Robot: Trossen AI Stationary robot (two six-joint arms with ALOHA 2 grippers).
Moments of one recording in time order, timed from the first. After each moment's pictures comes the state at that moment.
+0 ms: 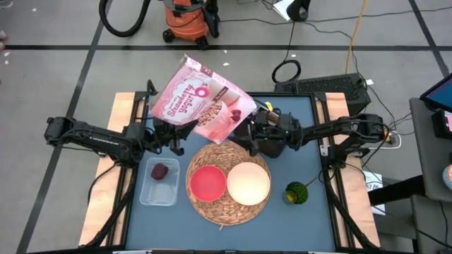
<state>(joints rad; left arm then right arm) -0.04 1.06 0.47 1.06 -0.28 -0.15 -0.14 1.54 0.71 1.10 -0.20 0.31</state>
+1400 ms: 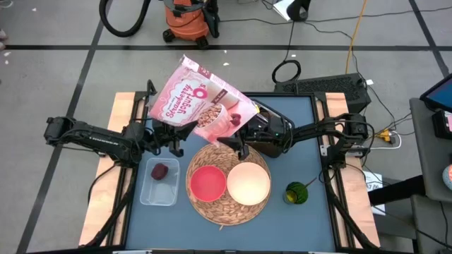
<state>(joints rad) -0.04 1.06 0.47 1.06 -0.26 -0.11 -0.09 1.72 0.87 1.25 -0.21 0.22</state>
